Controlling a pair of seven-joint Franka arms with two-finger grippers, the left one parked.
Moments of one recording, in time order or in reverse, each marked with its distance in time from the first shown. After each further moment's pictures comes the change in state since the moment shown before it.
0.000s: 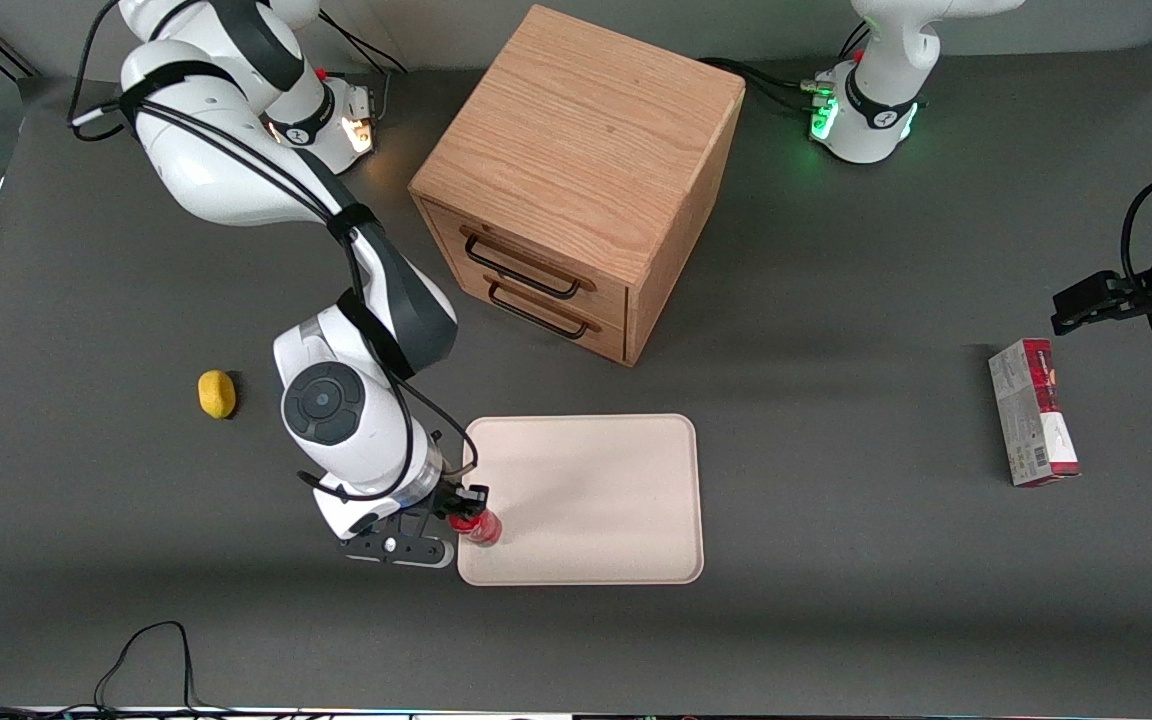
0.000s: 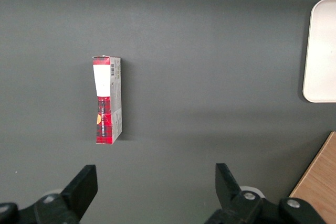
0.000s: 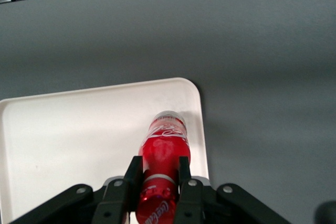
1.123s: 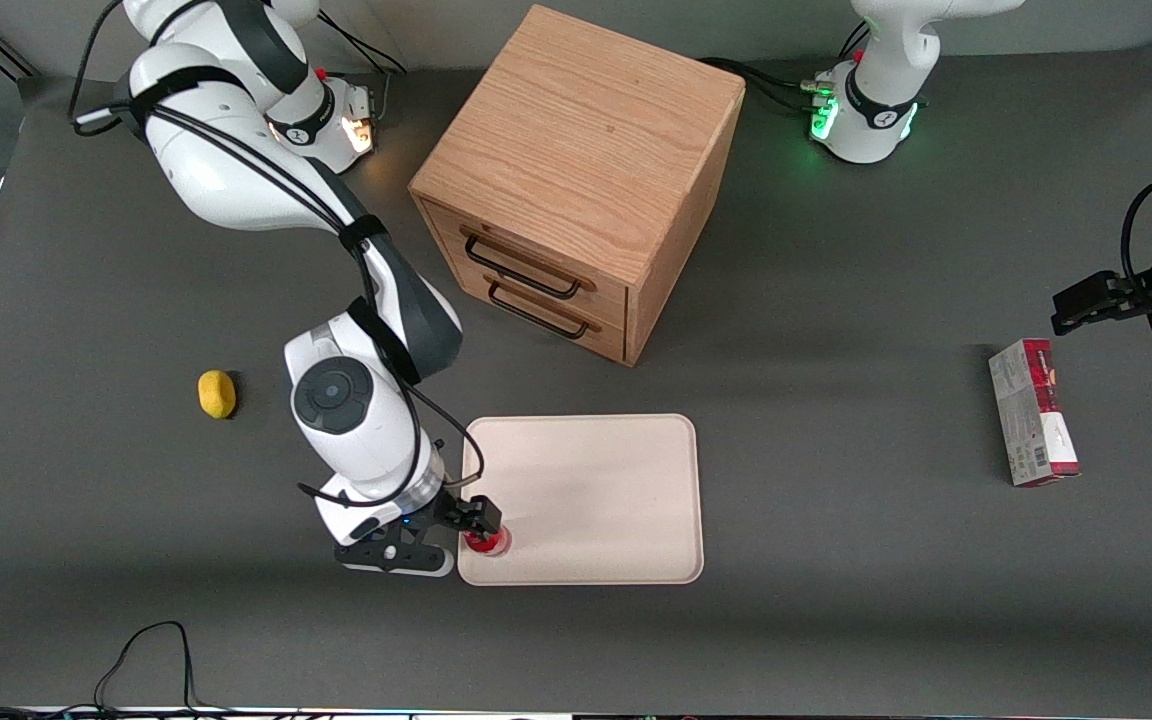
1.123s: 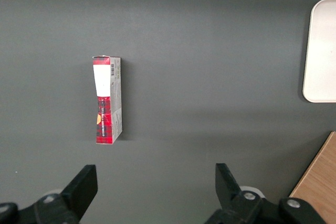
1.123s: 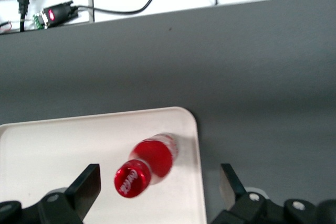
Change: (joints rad) arm 0.028 -0.064 -0.086 -0.075 -0.014 0.103 -0.003
